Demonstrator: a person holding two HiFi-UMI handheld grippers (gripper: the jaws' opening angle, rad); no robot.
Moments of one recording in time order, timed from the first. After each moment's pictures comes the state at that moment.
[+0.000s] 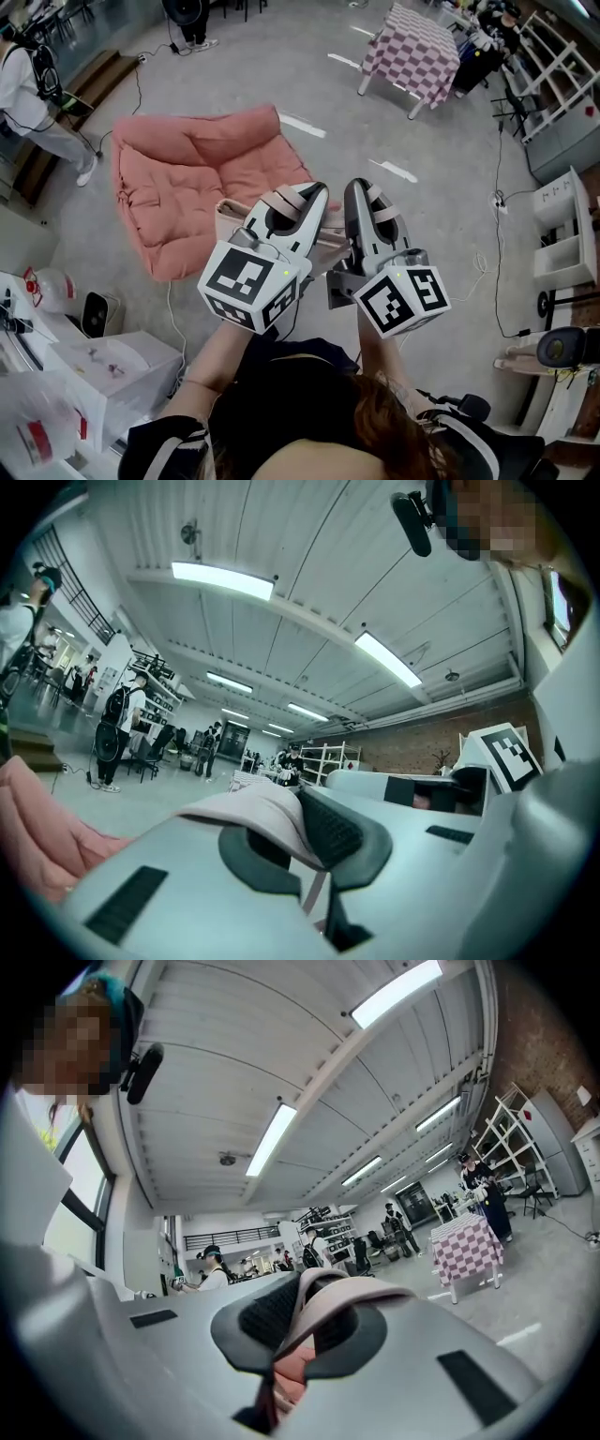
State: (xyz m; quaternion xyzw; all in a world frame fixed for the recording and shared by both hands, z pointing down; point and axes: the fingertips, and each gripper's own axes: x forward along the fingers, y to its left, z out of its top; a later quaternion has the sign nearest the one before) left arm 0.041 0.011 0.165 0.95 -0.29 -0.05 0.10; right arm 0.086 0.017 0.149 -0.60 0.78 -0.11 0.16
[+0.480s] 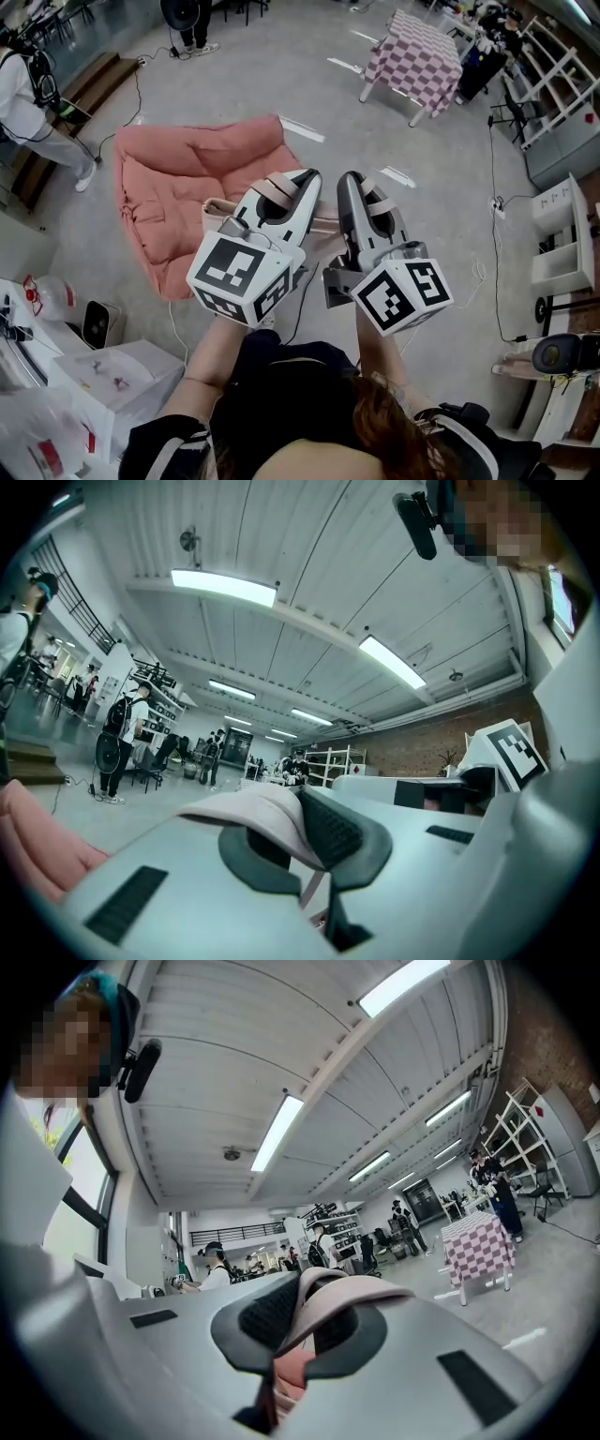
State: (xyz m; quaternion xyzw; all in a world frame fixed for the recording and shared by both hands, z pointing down) left arm 0.009 -0.054 0.138 0.95 -0.30 -0.06 0.08; right arm 0.051 -0.042 0.126 -0.58 0.79 -0.11 0.15
